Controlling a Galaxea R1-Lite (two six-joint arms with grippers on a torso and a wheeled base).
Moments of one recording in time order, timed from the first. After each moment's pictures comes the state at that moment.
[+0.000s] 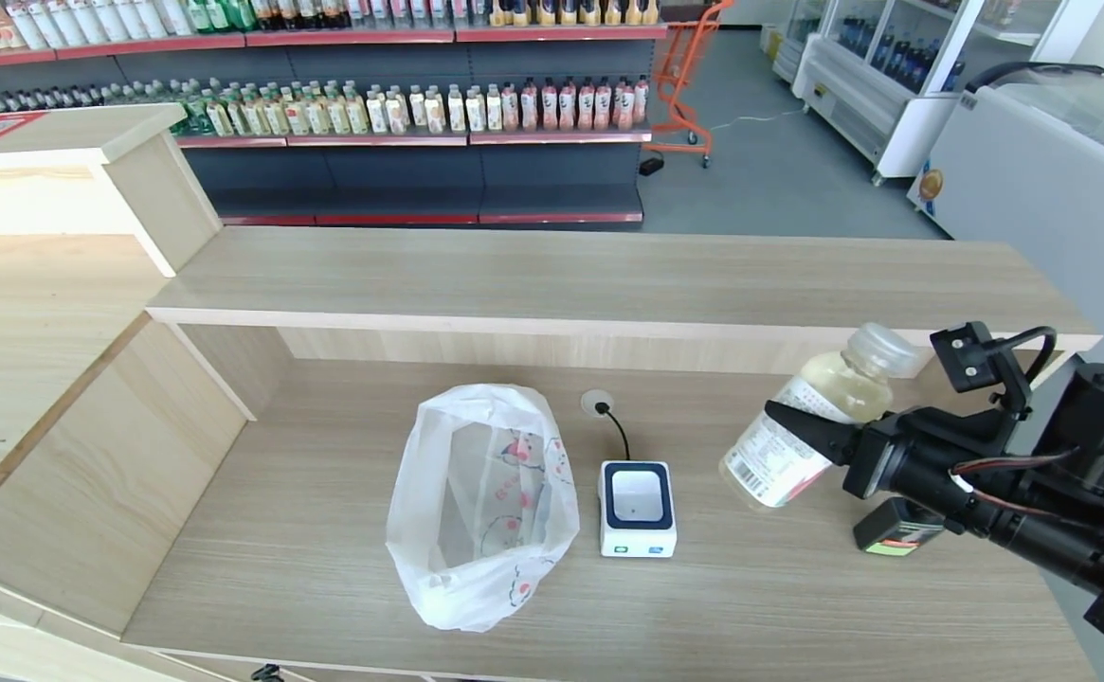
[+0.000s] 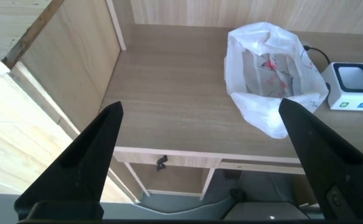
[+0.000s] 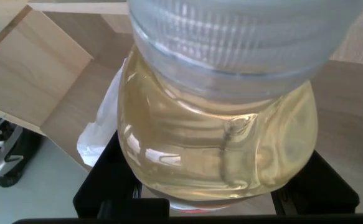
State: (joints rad) left arm 0.00 0.00 0.00 0.00 0.00 0.00; right arm 0.25 1.69 -0.35 -1.30 0.36 0.17
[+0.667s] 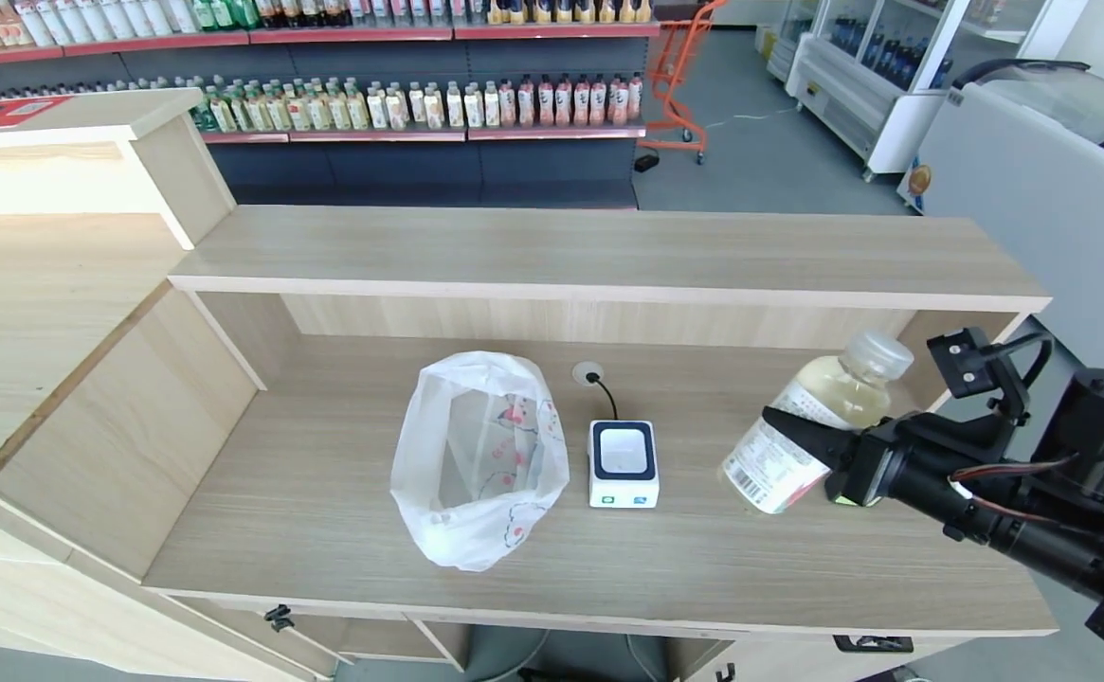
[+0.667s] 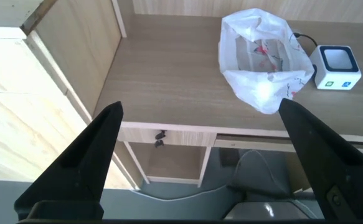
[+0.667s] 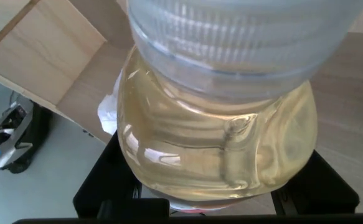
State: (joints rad) left arm 0.00 0.00 0.00 0.00 0.00 0.00; right arm 0.26 1.69 -0.34 -1.30 0.36 0.17
